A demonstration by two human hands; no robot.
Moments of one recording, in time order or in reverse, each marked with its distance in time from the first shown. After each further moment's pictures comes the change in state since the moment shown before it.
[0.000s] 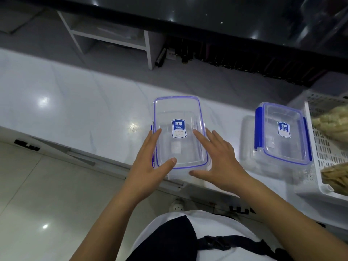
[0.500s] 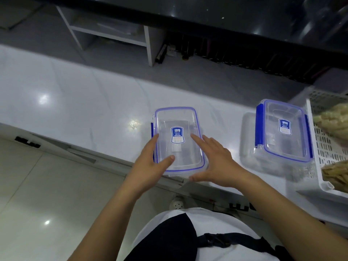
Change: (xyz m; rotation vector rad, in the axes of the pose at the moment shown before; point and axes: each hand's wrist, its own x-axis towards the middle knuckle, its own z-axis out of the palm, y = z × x) left_hand 0.012 -0.028 0.011 -0.067 -0.023 -0.207; right_hand 0.003 0.001 0.003 0.020 -0.243 0.125
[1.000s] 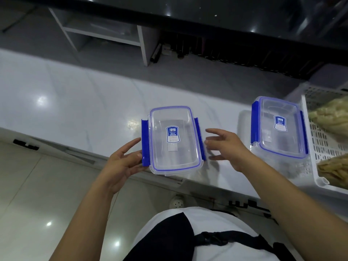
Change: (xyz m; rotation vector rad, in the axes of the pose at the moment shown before) left_hand 0.016 -0.034 -0.050 -0.675 -0.109 -0.244; right_hand 0.024 0.036 -0.026 0.955 0.152 0.325
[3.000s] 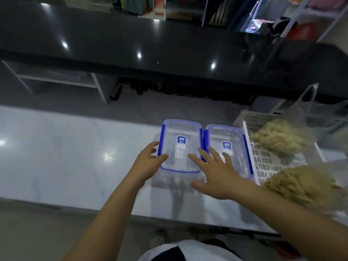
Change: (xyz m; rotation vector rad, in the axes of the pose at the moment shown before) left_hand 0.091 0.021 0.202 0.665 0.005 0.156; right_hand -0.046 -0.009 -0.096 -1.341 0.035 -0.262
